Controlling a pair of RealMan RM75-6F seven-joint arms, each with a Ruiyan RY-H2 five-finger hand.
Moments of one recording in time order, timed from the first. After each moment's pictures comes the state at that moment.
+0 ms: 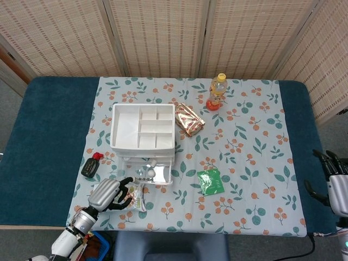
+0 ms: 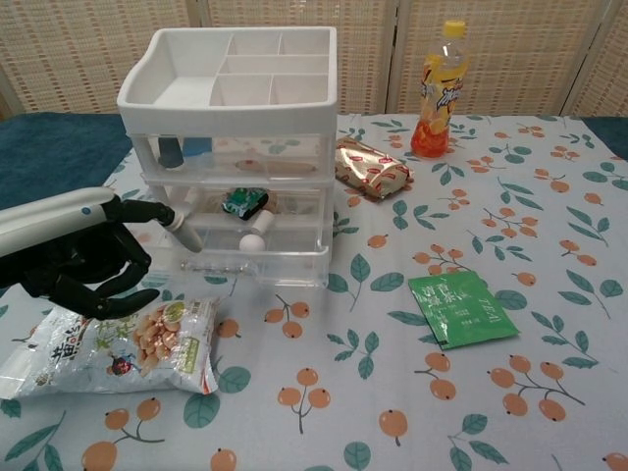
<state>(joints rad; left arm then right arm) -0.47 -1.39 -0.02 -1.82 1.42 1.08 0.01 0.03 -1.10 0.10 -1.57 -1.52 1.58 0.12</state>
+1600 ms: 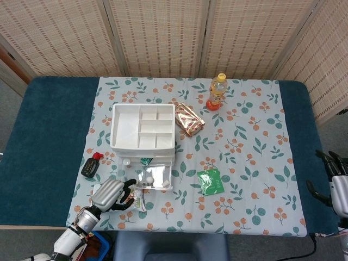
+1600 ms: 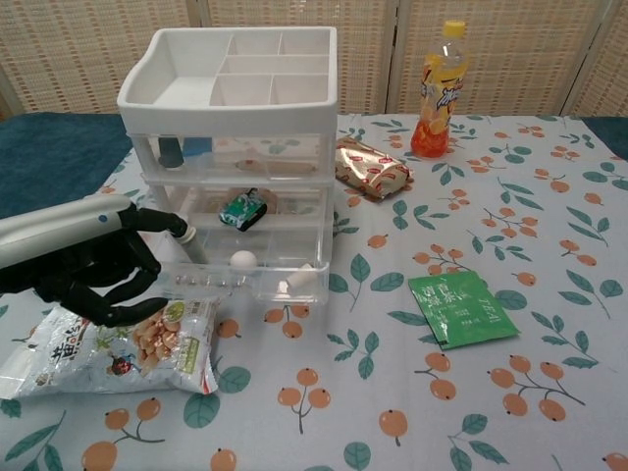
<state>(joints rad) -0.50 -1.39 -0.02 -1.84 1.38 1.05 0.10 0.03 -1.11 0.10 -1.56 -1.51 1.58 0.14</state>
